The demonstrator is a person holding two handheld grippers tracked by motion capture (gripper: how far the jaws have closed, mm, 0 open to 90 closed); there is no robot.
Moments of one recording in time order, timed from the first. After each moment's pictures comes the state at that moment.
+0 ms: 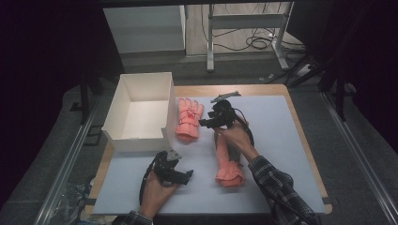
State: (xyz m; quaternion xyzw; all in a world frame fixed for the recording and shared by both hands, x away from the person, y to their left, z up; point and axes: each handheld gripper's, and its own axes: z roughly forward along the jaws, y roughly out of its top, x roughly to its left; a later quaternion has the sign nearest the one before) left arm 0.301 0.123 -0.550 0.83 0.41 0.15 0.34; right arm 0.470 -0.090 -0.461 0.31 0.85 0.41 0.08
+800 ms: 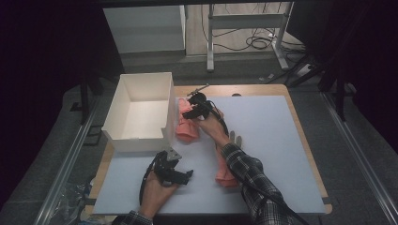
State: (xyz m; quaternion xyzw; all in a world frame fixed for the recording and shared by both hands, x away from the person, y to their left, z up) left arm 0.300 0.122 -0.550 0.83 0.41 0.15 0.34; right arm 0.518 -0.008 -0.486 0.35 0.86 0.35 0.11
